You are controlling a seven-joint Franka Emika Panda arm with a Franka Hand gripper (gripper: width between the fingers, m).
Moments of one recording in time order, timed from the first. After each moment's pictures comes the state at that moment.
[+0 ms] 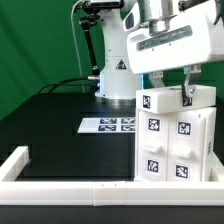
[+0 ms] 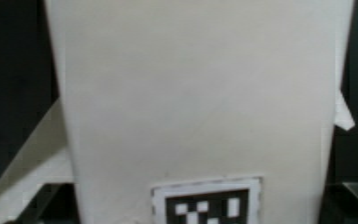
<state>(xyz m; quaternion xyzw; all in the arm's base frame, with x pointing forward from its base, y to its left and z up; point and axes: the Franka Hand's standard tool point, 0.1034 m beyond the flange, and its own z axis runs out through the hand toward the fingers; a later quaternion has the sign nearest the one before) 0.604 0.067 0.151 -0.85 0.51 -0.07 0.10</state>
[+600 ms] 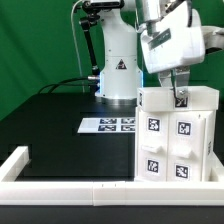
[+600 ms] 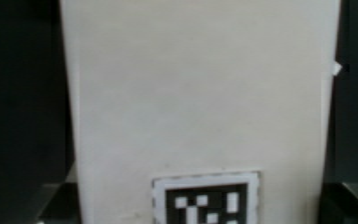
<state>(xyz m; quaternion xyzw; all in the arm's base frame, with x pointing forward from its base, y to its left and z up) 0.603 0.066 0.151 -0.73 0.67 -0.05 0.12</state>
